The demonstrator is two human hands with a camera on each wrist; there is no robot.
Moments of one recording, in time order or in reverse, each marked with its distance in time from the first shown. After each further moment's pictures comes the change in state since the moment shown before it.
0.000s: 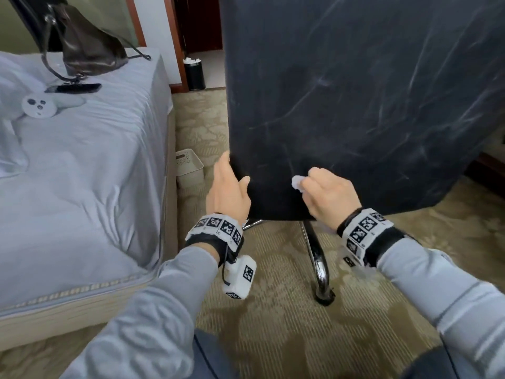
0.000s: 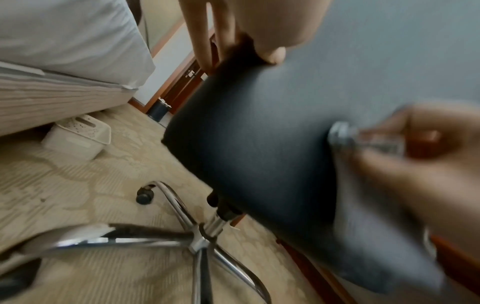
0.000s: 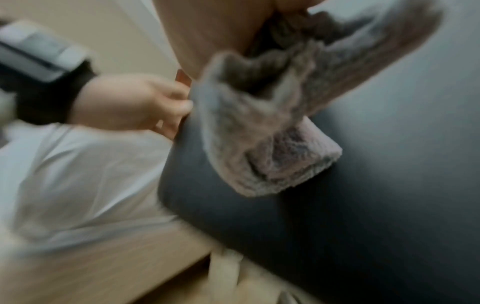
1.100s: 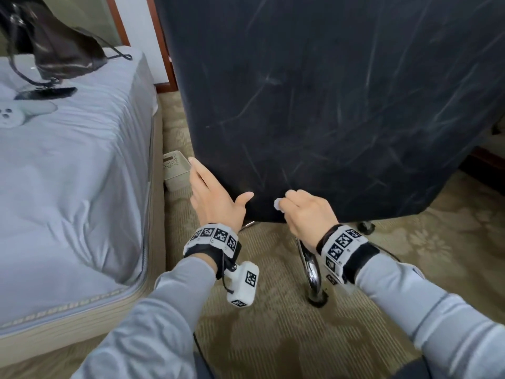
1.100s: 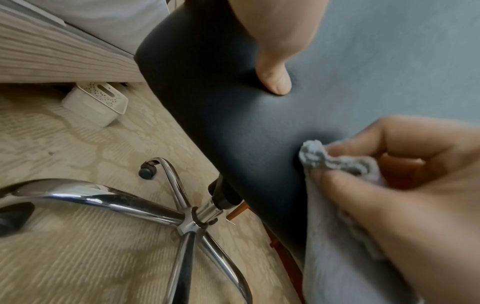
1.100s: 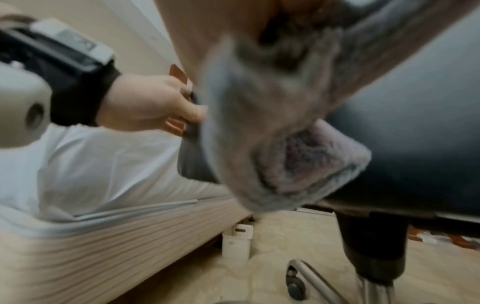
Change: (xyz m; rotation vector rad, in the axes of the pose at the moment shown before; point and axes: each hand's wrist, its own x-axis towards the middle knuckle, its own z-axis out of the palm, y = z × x) left_hand 0.004 -0.006 0.042 0.153 0.163 -0.065; right_hand -0.024 -0.004 0.027 0.103 -0.135 0.047
